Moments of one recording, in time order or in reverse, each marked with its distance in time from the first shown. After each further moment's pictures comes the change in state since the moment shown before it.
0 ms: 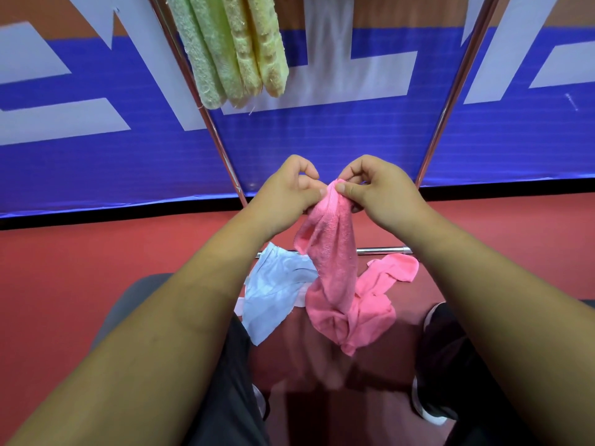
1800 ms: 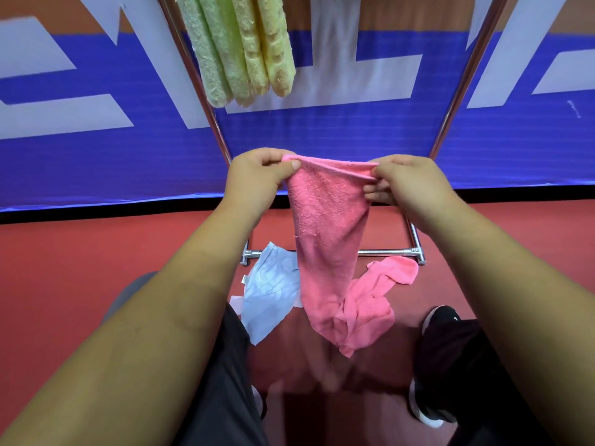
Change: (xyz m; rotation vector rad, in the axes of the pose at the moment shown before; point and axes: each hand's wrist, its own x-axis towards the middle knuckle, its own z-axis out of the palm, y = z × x) left_hand 0.010 0.002 -0.034 -0.030 0.441 0.028; right_hand 0.010 -0.006 -0.024 0.378 0.117 0.336
